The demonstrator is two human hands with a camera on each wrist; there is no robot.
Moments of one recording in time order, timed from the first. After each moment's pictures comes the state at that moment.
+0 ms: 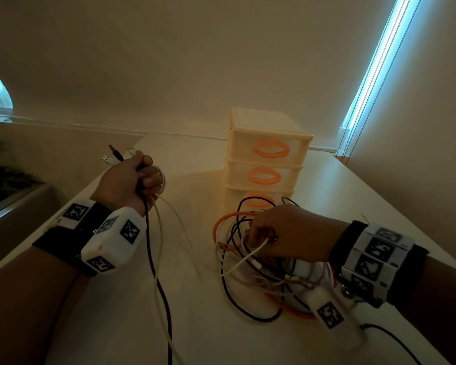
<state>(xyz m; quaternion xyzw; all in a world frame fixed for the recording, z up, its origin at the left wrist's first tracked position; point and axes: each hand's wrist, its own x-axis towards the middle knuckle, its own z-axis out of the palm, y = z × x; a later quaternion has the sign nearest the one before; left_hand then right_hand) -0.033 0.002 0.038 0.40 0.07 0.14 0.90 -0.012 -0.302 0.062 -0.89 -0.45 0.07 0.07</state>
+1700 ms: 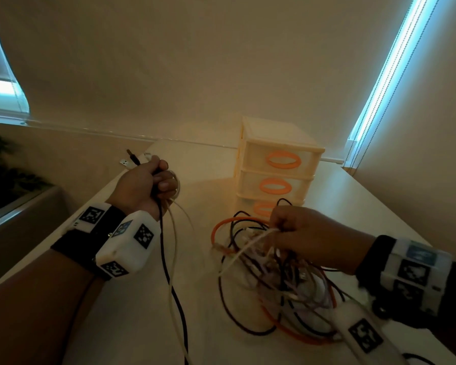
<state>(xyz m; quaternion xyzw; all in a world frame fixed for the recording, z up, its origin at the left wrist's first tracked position) -0.043 -0.003 0.050 0.40 0.08 0.13 0.90 -0.028 -0.301 0.075 -0.91 -0.30 0.11 0.25</state>
